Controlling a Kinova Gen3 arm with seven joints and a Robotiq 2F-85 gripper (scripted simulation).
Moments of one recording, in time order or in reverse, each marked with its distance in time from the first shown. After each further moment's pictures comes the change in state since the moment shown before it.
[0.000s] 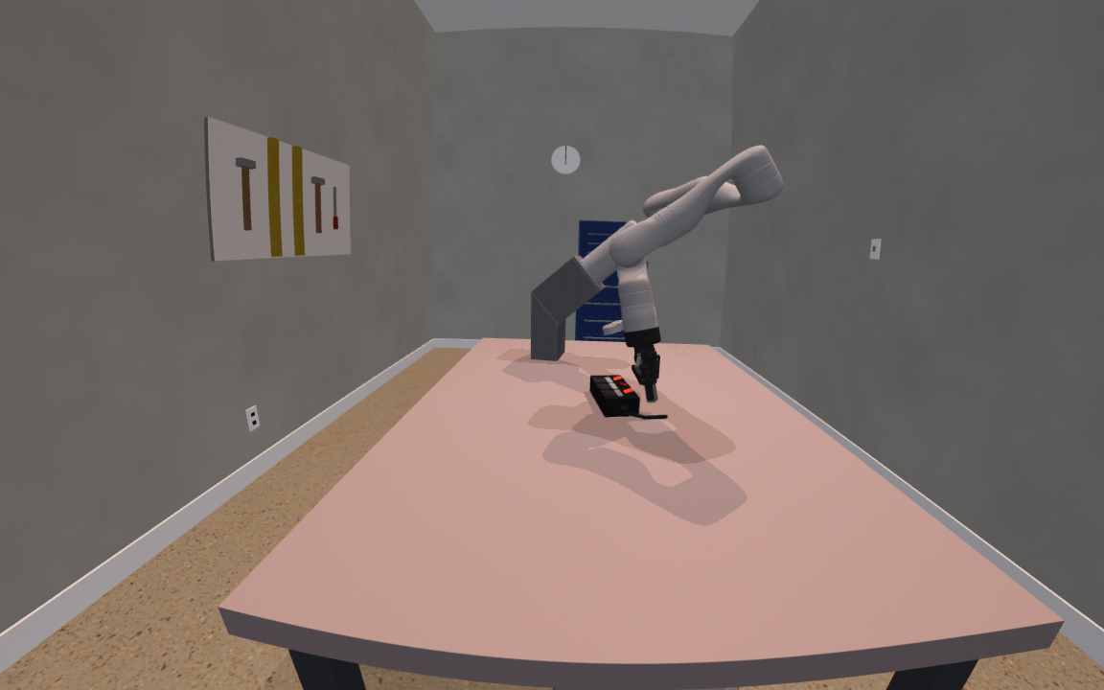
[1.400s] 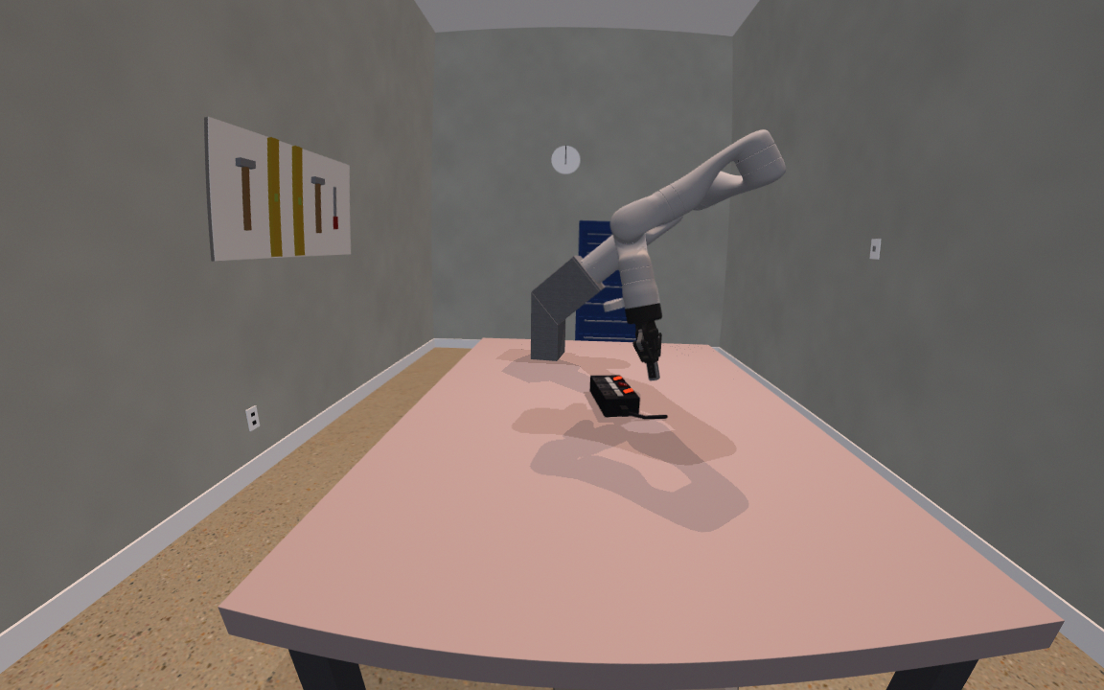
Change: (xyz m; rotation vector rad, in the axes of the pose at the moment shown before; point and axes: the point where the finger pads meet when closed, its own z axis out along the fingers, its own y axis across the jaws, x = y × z) arm -0.013 -0.003 -0.048 -0.004 -0.002 -0.003
